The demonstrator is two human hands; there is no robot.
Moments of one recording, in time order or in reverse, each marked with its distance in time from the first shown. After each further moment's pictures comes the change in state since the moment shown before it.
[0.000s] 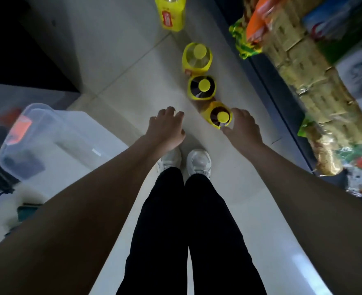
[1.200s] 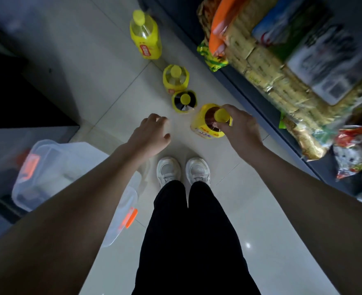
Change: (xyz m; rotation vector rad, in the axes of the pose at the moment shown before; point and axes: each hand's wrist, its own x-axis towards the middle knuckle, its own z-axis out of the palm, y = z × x) left_hand -0.026 0.002 -0.050 -0.079 0.033 0.087; right_hand -0.050 0.003 -0.049 0.283 0.213 -0.042
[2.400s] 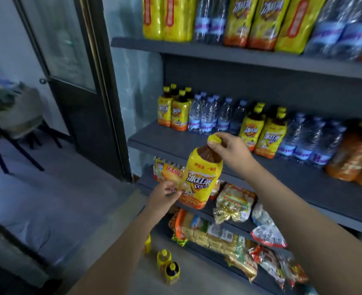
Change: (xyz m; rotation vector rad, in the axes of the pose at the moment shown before) left_hand -0.368 0.174 -0.361 -0.643 0.355 0.592; right_hand -0.392 -0.306 -0.439 0.292 0.797 -0.421
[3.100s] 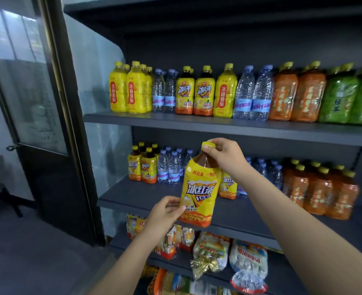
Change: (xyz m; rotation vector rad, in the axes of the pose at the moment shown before) left_hand -0.006 0.141 0.041 -0.110 -0.071 0.241; right_hand -0.004 -0.052 -0.147 0.188 0.304 0.006
